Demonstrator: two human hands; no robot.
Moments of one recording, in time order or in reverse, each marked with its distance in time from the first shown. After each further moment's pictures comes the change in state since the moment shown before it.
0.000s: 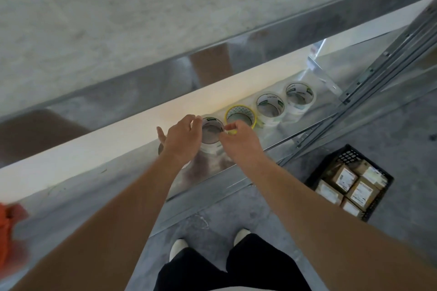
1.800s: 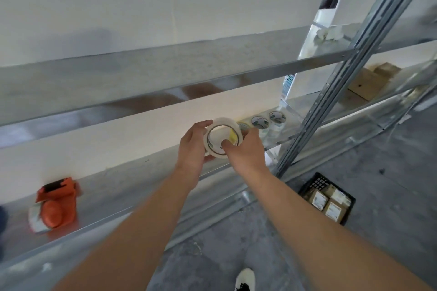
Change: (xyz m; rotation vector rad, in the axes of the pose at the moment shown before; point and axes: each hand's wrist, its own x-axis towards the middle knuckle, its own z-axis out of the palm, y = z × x) left_hand -0.224 -0.018 -0.120 -1.125 -0.049 0.049; right_hand -0.229 -0.049 0.022 0.029 0.343 -0.237
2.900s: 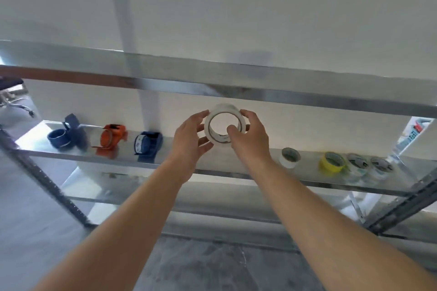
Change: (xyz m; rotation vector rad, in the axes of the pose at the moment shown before) left_hand -0.232 0.063 -0.188 -0.215 0.490 0.186; right_hand -0.217 -0.114 0.065 0.172 -0.436 -0.458
